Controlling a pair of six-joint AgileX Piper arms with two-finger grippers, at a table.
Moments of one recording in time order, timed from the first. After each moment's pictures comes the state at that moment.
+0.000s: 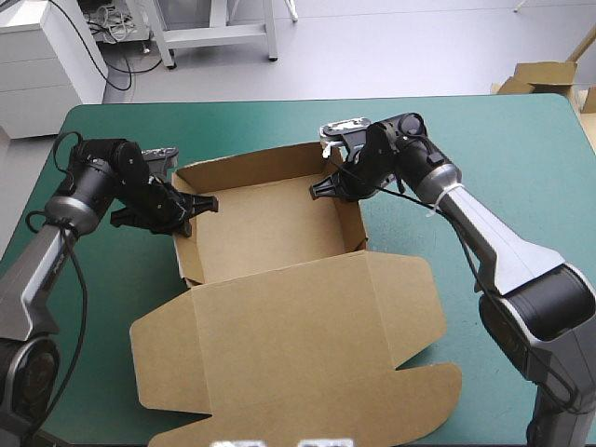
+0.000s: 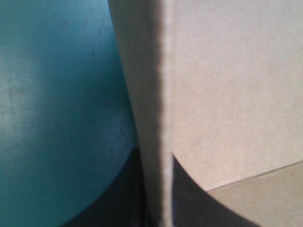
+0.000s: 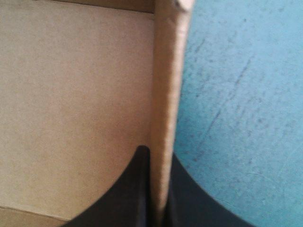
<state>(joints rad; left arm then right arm) -0.18 1.63 -1.47 -0.17 1.22 -0.16 0.46 1.93 -1.84 0.09 1.11 0.04</state>
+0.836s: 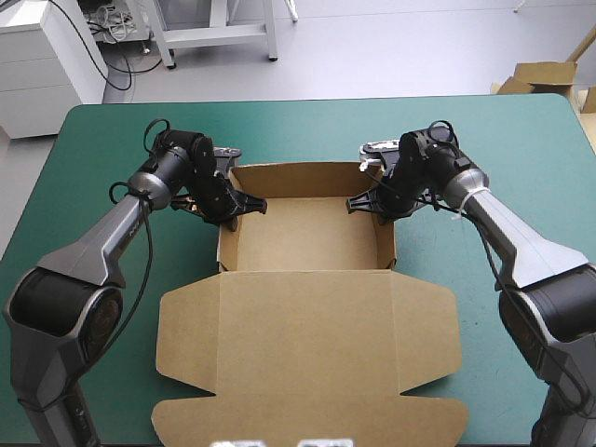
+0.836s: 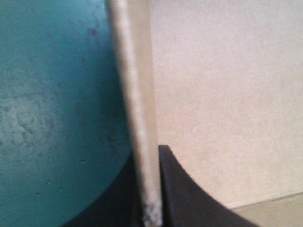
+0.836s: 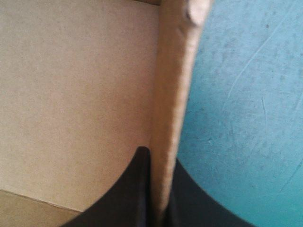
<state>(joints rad) -0.35 1.92 -1.66 -0.13 1.20 -0.12 0.35 1.89 -1.65 0.09 1.13 0.06</state>
